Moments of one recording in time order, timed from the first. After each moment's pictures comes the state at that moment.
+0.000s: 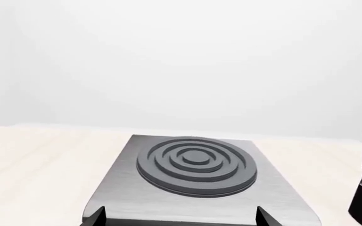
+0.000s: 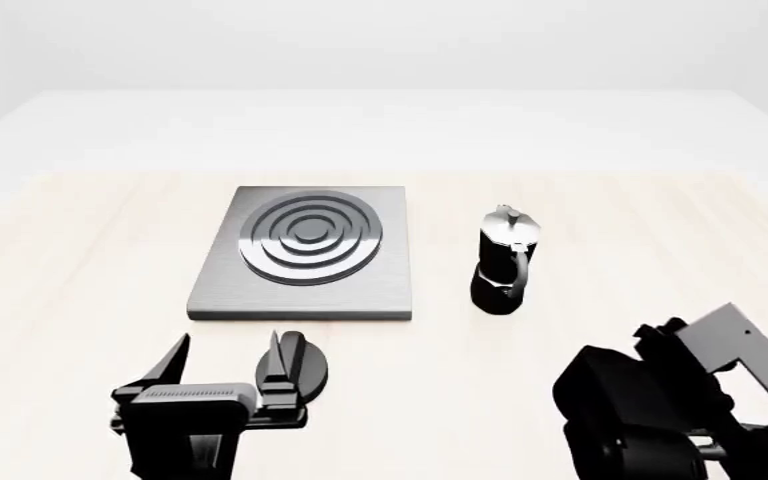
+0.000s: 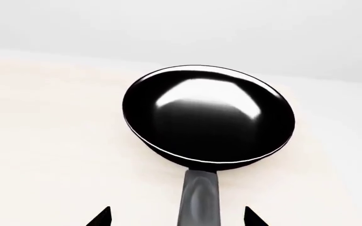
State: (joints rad) left arm 0.01 -0.29 0.27 0.26 -0.29 -0.03 -0.33; right arm 0.52 0.09 0.09 0.15 0.35 0.48 1.47
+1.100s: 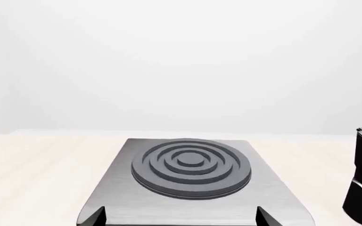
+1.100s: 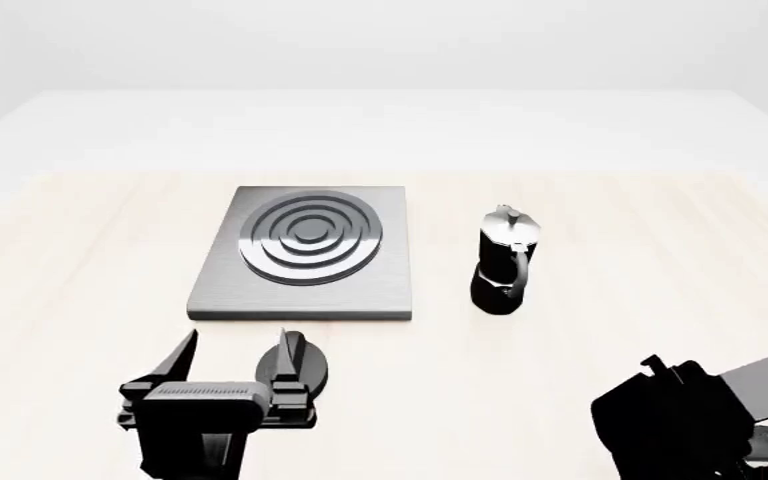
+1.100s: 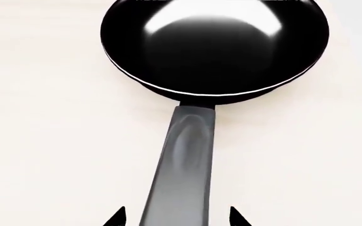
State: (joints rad) left arm 0.00 -0.30 0.31 0.29 -0.27 -0.07 -0.36; right arm 0.43 0.08 0.29 0.02 0.61 0.57 1.39
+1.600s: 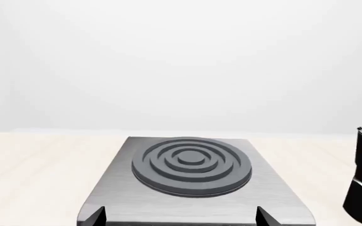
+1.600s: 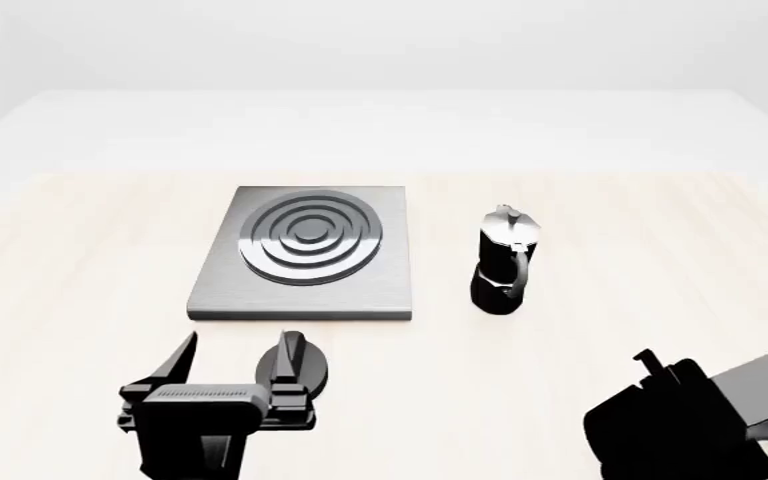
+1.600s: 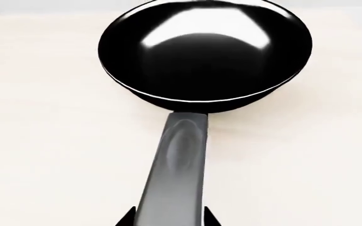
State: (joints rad) left arm 0.00 -0.31 0.31 0.27 -0.28 -0.05 -0.36; right arm 0.38 0.09 0.22 0.00 0.56 0.47 1.30
